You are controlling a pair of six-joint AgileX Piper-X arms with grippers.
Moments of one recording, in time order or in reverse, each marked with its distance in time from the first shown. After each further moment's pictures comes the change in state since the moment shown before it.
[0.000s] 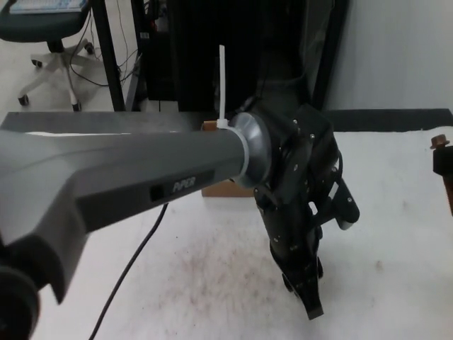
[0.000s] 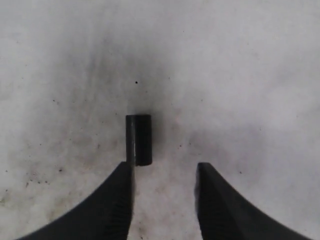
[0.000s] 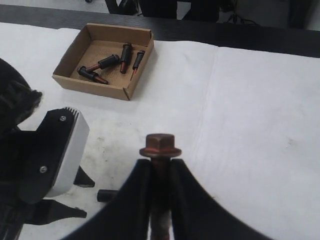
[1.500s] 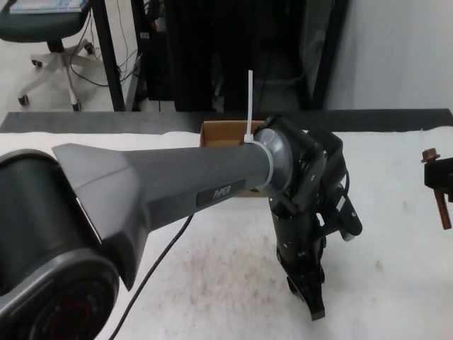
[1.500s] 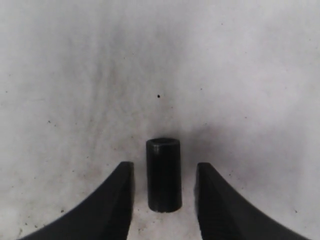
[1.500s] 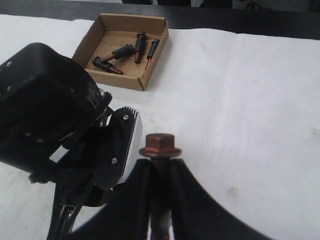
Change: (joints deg) left arm -0.2 9.1 -8.0 3.1 -2.4 1.4; right arm 0.0 0.0 1.7 0.0 -3.0 0.8
